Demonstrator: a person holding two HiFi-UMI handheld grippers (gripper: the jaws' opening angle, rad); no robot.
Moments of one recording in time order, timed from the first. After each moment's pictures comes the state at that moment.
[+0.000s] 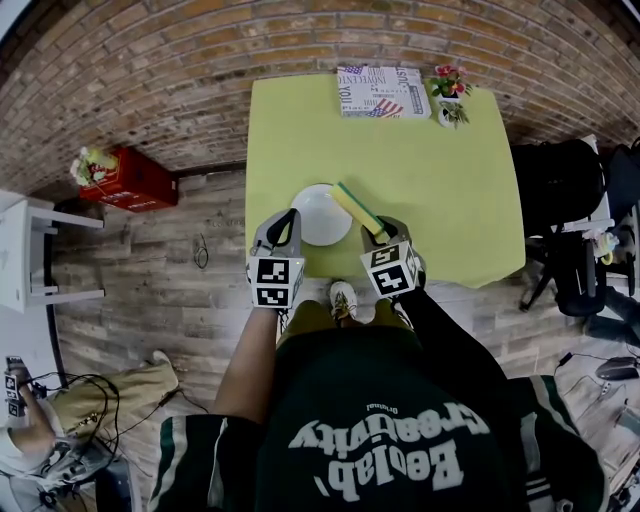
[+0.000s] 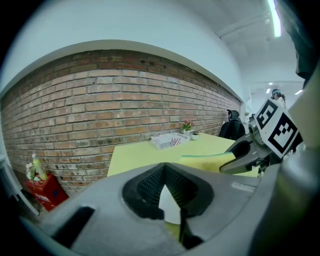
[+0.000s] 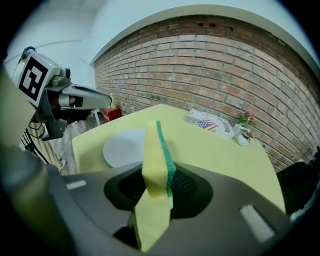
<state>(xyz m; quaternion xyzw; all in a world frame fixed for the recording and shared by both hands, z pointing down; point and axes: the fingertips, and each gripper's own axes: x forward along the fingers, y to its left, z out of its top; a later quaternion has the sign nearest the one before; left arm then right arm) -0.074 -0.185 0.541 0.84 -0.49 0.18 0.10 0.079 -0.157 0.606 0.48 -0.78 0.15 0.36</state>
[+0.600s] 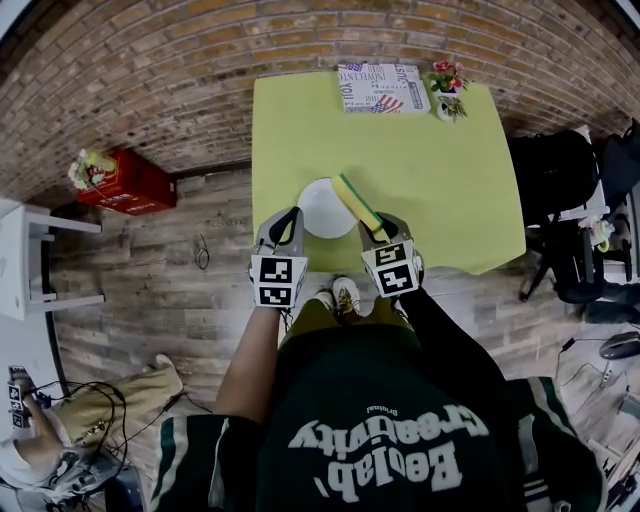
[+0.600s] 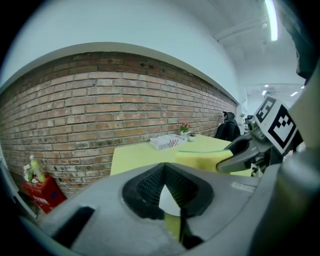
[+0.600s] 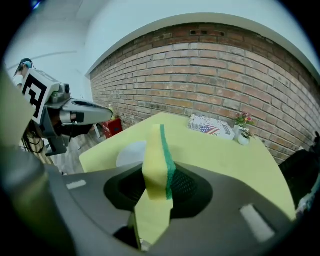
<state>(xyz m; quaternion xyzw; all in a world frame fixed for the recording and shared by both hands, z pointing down) -0.090 -0.172 0.531 0.86 -0.48 0.18 0.10 0.049 -0.146 0.580 0.50 -0.79 0.16 0.31</state>
